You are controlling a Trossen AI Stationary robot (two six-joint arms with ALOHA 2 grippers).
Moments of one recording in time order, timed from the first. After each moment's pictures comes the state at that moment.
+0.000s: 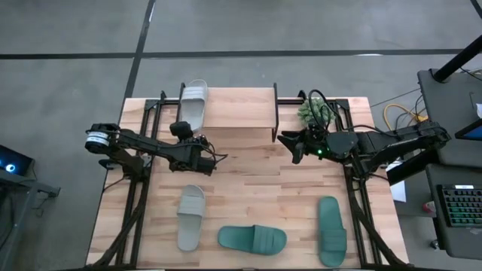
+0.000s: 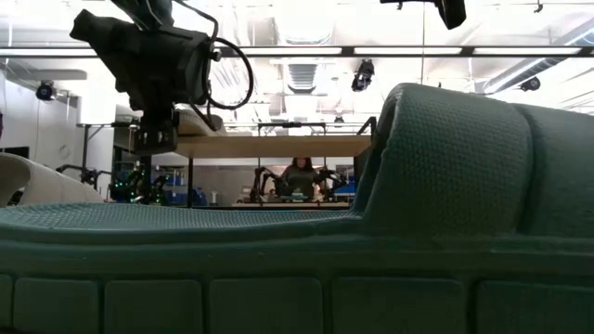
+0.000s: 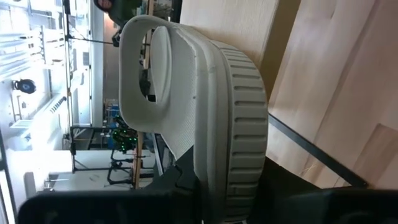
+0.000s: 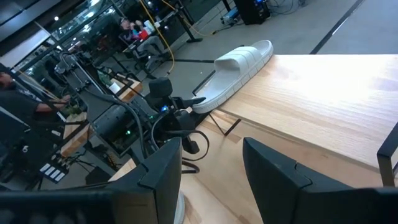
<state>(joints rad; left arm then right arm) -0.05 1.54 0.93 -1.16 -1.24 -0.46 0.23 1.04 0.97 -0.19 0.64 0.76</state>
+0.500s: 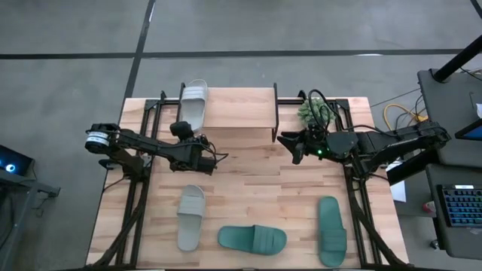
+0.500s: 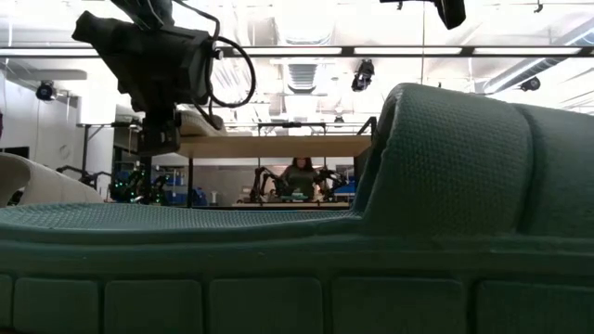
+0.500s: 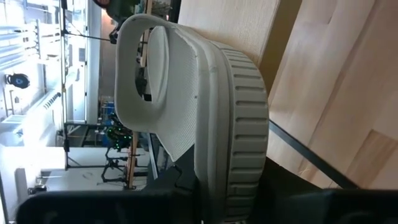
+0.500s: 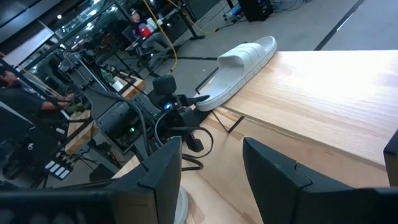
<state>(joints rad) -0.05 1.54 0.93 -1.12 -1.22 -0.47 0.23 1.04 0.97 -0.19 0.63 0.77</state>
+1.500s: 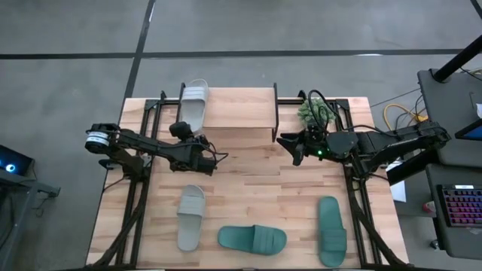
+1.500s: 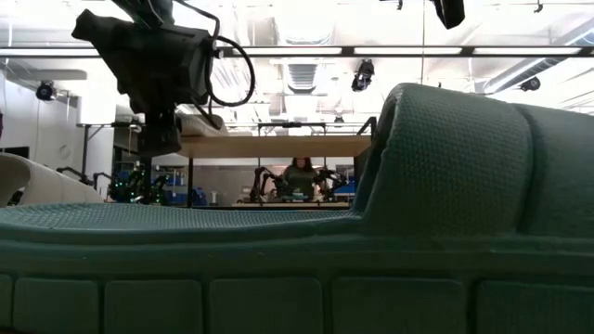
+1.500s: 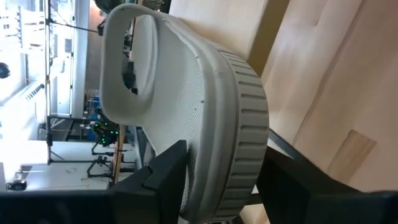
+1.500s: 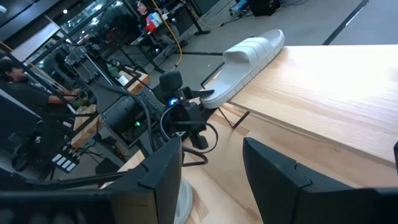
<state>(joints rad) -0.05 1.54 0.93 -1.13 -1.19 -0.51 0.23 1.04 0.97 -0.19 0.59 0.77</state>
